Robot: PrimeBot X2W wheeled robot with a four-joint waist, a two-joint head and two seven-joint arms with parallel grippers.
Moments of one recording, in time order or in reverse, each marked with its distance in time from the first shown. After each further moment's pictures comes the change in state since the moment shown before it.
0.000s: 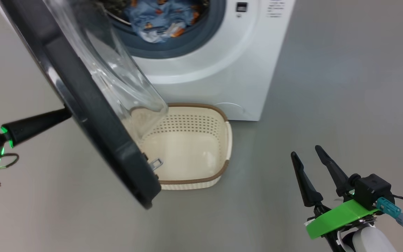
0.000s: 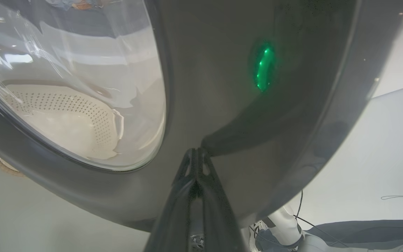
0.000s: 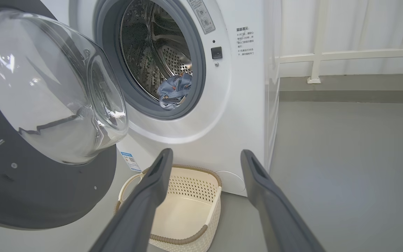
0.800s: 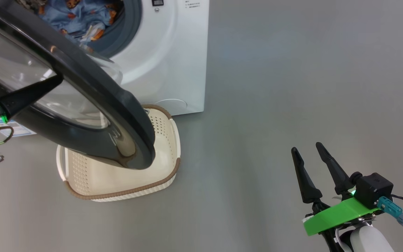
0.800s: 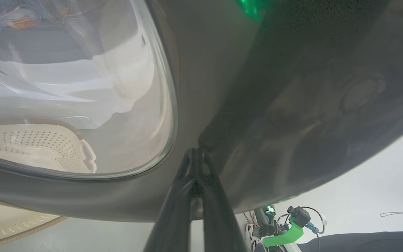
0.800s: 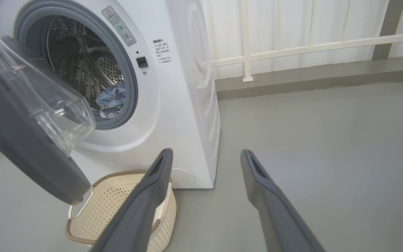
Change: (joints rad) left arm -0.103 -0.020 -0.033 0.133 0.068 0.000 -0.192; right arm 0.000 0.048 -0.036 -0.015 0.000 0.000 0.000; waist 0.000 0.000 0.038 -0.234
